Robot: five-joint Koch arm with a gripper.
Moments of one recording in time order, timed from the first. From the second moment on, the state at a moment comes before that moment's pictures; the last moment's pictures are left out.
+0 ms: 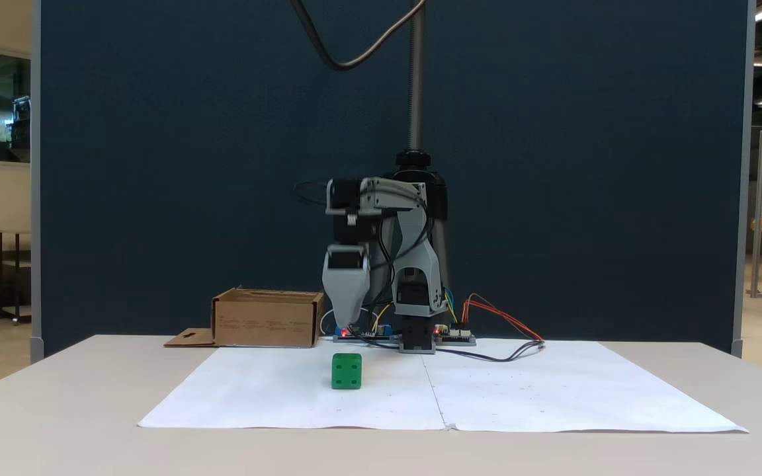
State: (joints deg) arm 27.9 75.2 46.8 92.0 -24.5
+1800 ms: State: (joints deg) arm 28.9 74.4 69.6 62.9 -30.2
